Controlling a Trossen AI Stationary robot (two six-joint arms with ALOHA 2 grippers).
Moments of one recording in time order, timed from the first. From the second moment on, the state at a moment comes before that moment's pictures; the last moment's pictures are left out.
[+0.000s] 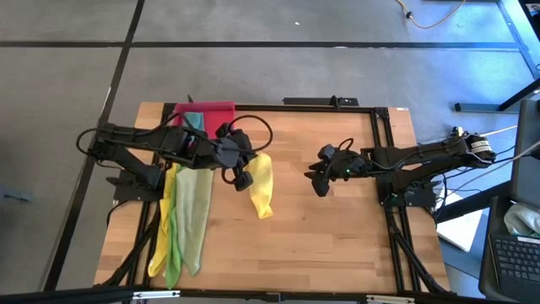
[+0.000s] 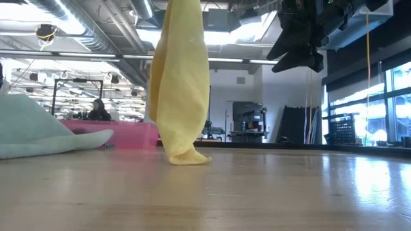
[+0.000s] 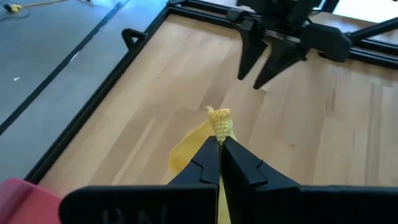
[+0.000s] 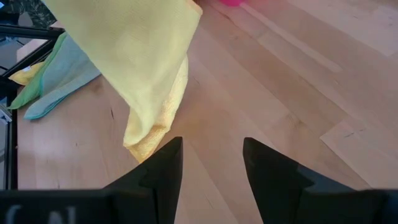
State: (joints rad) left arm -0.18 1.47 1.68 -0.99 -0.49 -0.42; right arm 0.09 1.16 0.79 -0.32 0.23 0.67
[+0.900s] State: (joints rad) left arm 0.02 1.48 1.66 -0.82 0.30 -0.14; right arm 0.09 1.16 0.79 -0.32 0.23 0.67
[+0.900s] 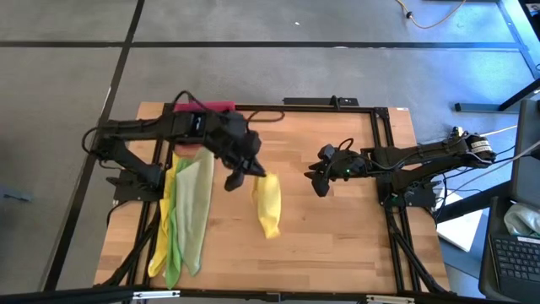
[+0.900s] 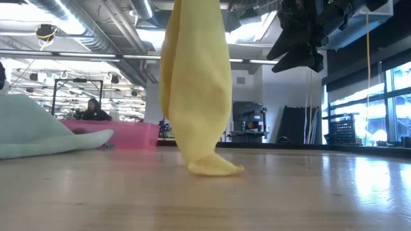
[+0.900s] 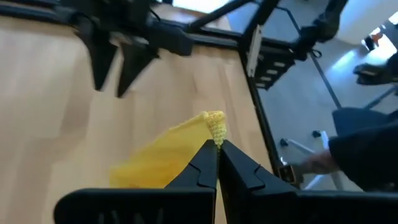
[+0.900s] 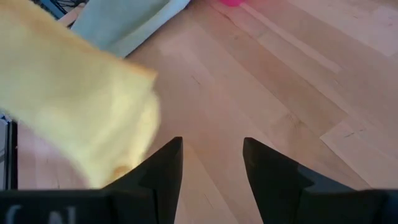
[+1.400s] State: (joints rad) left arm 0.07 1.47 1.65 -0.73 0.12 -0.21; right arm 0.09 1.16 0.79 -0.32 0.23 0.67
